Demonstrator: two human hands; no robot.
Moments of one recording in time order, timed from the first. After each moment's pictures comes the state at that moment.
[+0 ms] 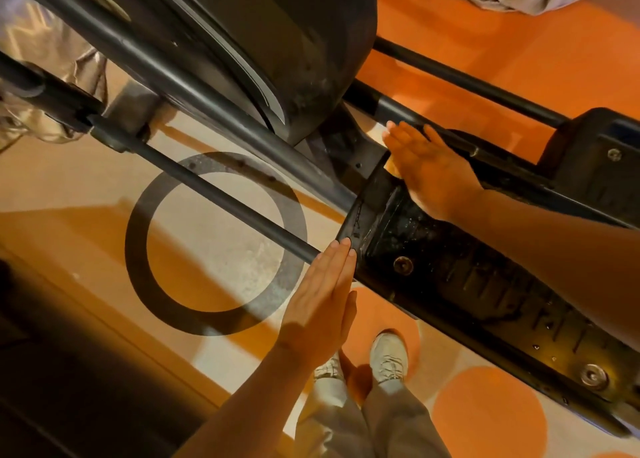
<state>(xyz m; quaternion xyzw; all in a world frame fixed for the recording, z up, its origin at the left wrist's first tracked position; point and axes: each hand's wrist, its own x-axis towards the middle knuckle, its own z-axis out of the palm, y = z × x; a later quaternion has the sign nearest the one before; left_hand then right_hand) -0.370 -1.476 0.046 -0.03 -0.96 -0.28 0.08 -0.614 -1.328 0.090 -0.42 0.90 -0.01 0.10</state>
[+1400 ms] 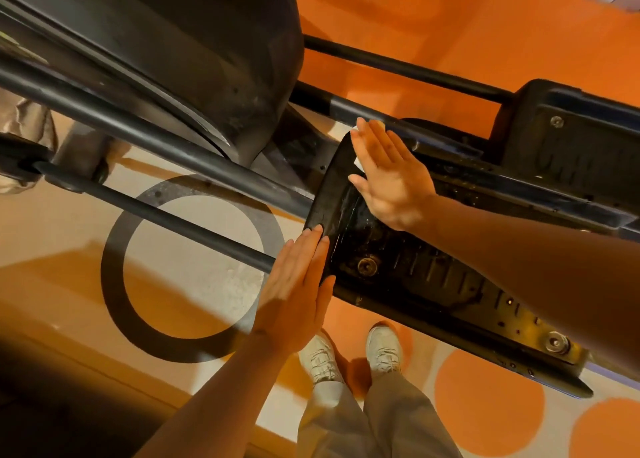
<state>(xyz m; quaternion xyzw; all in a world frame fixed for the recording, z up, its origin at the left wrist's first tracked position) -0.410 -1.484 0.056 -0.07 -0.96 -0.27 0.02 -0.596 -1.319 0.079 -0.30 0.95 -0.01 0.10</state>
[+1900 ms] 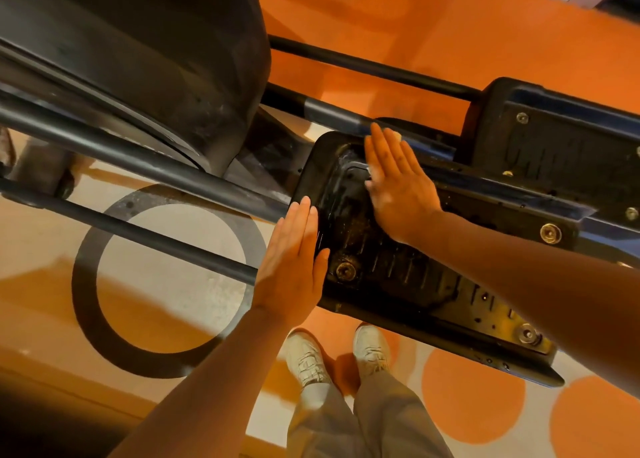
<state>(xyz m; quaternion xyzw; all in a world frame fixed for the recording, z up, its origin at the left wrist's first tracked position) -0.461 -1.464 0.055 -0.05 -0.96 -0.27 -0.04 -0.585 -1.284 0.094 -0.22 0.97 0.04 0.13</state>
